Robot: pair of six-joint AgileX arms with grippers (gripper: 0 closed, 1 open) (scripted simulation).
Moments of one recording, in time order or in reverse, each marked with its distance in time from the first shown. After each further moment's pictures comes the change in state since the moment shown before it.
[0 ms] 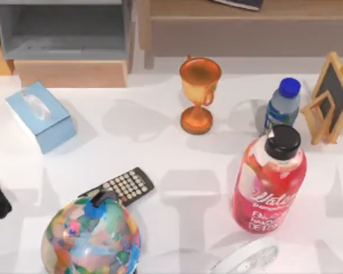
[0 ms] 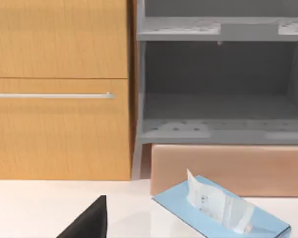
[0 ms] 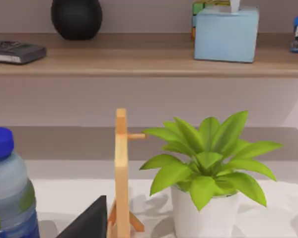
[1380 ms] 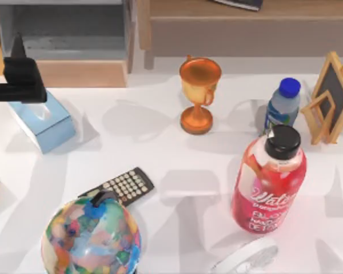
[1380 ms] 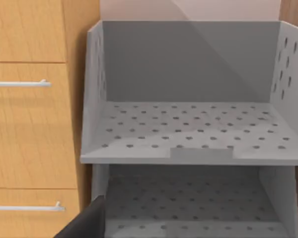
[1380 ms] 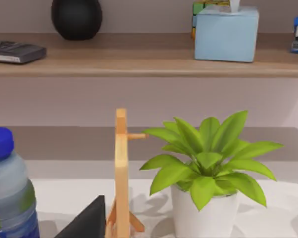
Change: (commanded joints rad) left arm -0.360 0.799 0.477 0.327 -0.356 0.012; right arm 0.000 0.000 0.000 0.000 0.000 0.000
